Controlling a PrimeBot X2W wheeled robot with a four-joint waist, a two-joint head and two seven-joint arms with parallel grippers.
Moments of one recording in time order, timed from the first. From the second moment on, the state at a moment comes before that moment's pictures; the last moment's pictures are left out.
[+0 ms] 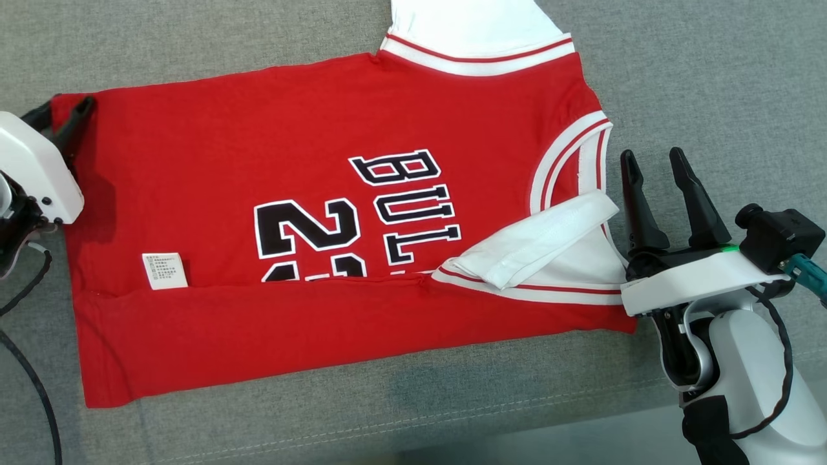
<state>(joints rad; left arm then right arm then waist) -0.94 0.63 -0.67 0.72 -0.94 -0.12 0.17 -0.45 -0.07 0.13 0.35 0.40 0.13 -0.25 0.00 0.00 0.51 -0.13</state>
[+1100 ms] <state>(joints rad) -1.08 0.48 -0.94 0.65 -1.05 -0.12 -0.08 -1.14 -0.31 0.43 0.80 0.54 0.13 -0.02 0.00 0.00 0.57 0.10</state>
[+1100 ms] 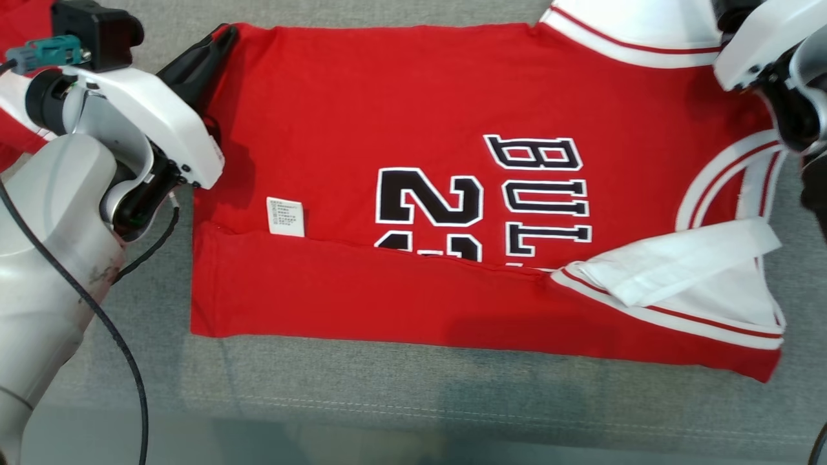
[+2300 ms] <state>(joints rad) -1.22 0.51 -1.20 0.69 -1.25 -0.12 -0.21 -1.29 -0.43 0.70 0.77 0.85 0.13 -0.06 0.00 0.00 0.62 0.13</state>
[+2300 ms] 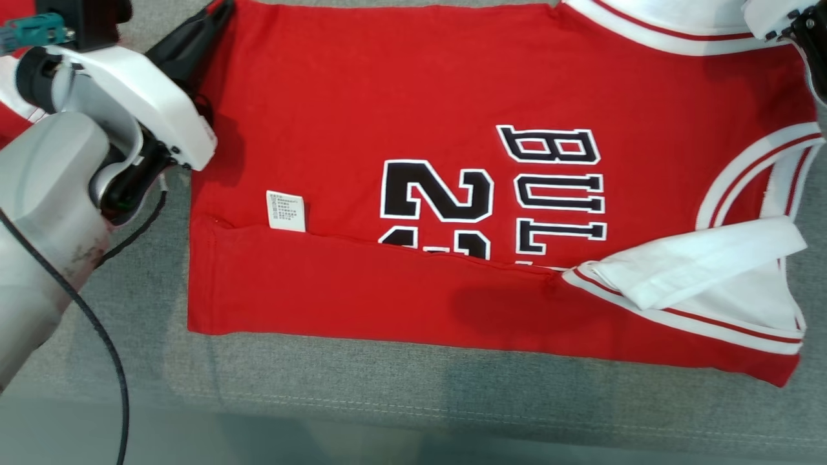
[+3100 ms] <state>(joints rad) -1.09 0.72 -1.30 0.55 -1.38 -0.12 -0.16 -0.97 -0.70 0.88 0.26 1.23 0.13 0.00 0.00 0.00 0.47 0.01</state>
